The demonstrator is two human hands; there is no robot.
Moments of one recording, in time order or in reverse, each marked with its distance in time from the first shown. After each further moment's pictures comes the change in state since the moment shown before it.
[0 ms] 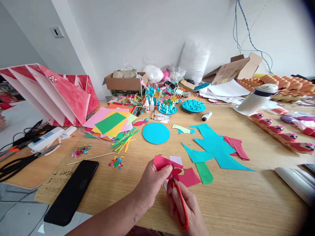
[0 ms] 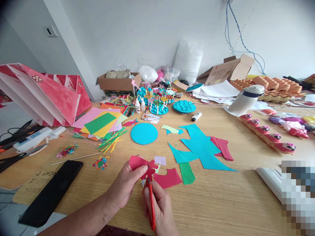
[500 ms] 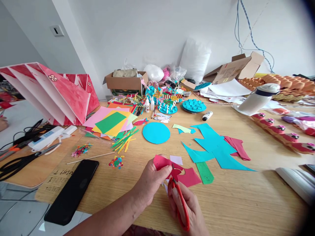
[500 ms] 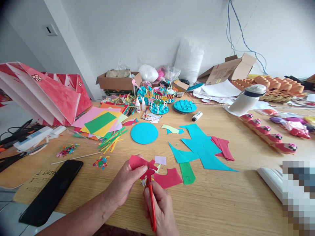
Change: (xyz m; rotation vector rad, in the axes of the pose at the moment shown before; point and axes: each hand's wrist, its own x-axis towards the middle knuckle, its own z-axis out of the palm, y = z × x) left_hand 0.003 0.006 -0.003 0.095 -0.024 -0.007; right_hand -0.001 0.004 -0.003 -0.030 -0.010 0.006
